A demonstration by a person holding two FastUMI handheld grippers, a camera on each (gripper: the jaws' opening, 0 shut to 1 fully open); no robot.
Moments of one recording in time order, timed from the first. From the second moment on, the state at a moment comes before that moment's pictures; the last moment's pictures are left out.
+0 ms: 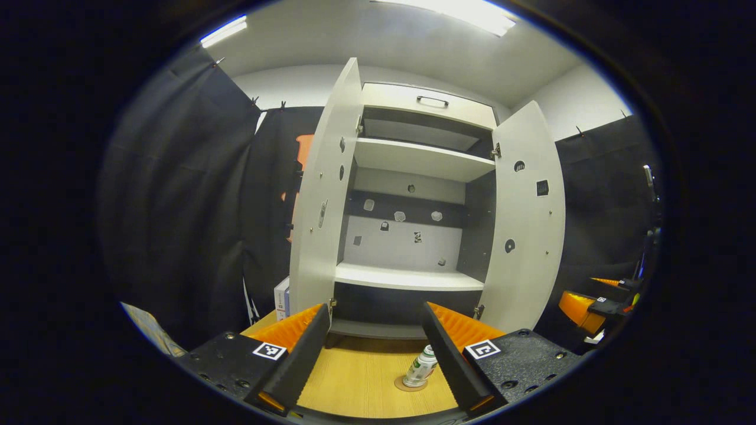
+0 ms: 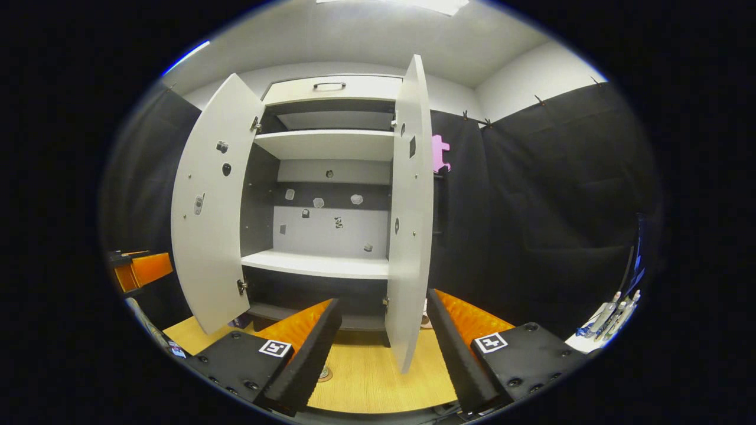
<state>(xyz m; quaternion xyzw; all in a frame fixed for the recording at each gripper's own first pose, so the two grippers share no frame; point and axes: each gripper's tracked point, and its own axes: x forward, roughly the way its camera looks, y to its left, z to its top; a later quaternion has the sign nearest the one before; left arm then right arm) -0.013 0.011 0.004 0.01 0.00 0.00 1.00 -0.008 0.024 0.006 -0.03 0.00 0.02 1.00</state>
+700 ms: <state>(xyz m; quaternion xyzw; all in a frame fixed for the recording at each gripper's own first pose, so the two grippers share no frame) 0.002 -0.017 -0.024 0.01 0.02 -0.02 1.00 -0.008 0.011 0.007 -0.03 0.01 0.03 1.00</state>
